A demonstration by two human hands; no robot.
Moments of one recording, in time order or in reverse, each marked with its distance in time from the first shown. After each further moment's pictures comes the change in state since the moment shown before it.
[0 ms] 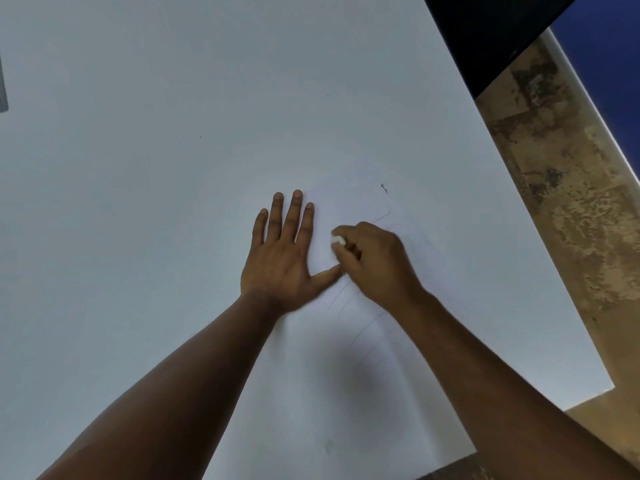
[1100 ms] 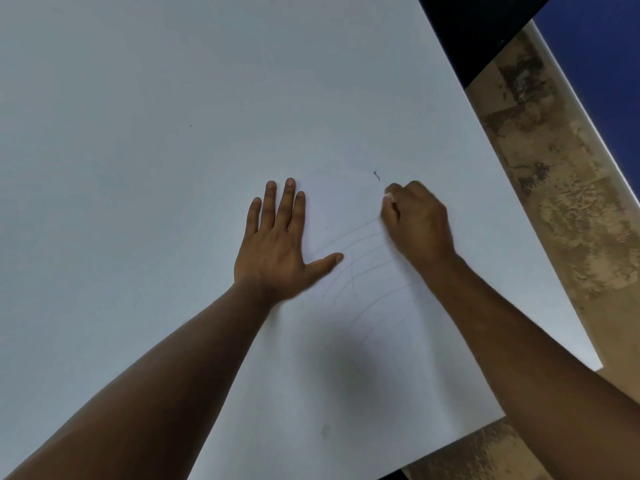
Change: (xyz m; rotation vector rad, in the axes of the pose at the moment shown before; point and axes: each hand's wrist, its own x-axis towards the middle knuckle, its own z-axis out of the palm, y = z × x) left_hand -0.002 0.002 -0.004 -0.030 -0.008 -0.006; right_hand 0.016 0.048 -0.028 -0.417 0.267 0.054
